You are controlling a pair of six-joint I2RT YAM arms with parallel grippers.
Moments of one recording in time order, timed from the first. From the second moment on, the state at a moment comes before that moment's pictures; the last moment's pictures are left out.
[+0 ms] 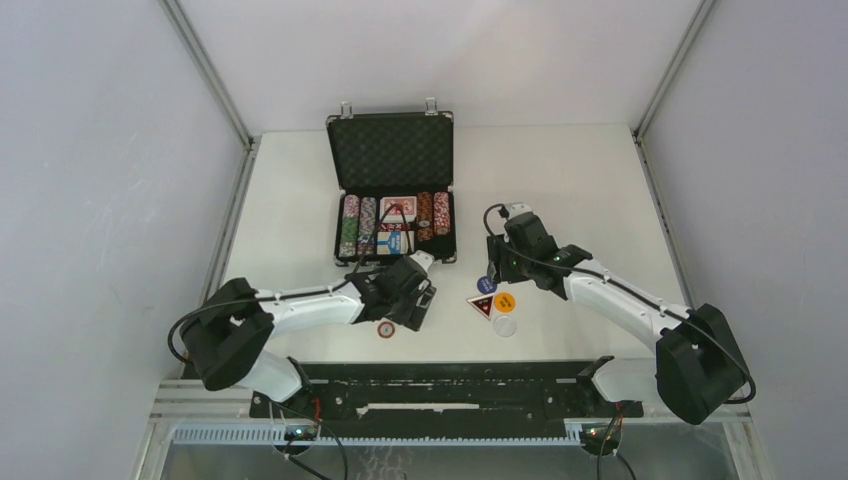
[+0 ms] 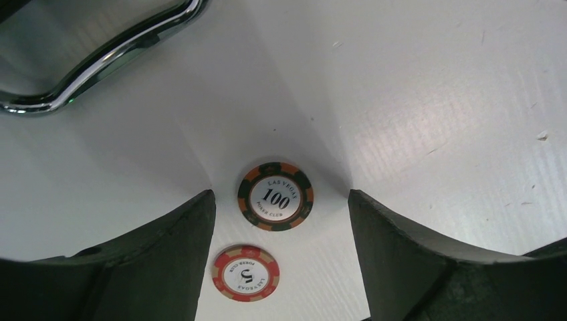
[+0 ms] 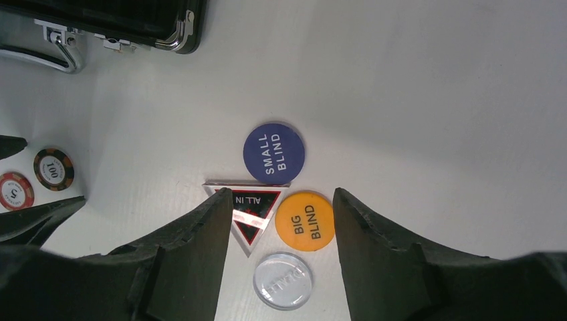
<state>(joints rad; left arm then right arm) -0.92 1.48 0.73 -0.32 -0.18 -0.38 0.57 1.27 0.78 -0.40 0.07 0.36</state>
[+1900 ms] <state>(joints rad) -0.91 1.45 0.72 -0.37 -0.15 -0.39 0.58 1.31 0.77 -0.38 0.07 0.36</state>
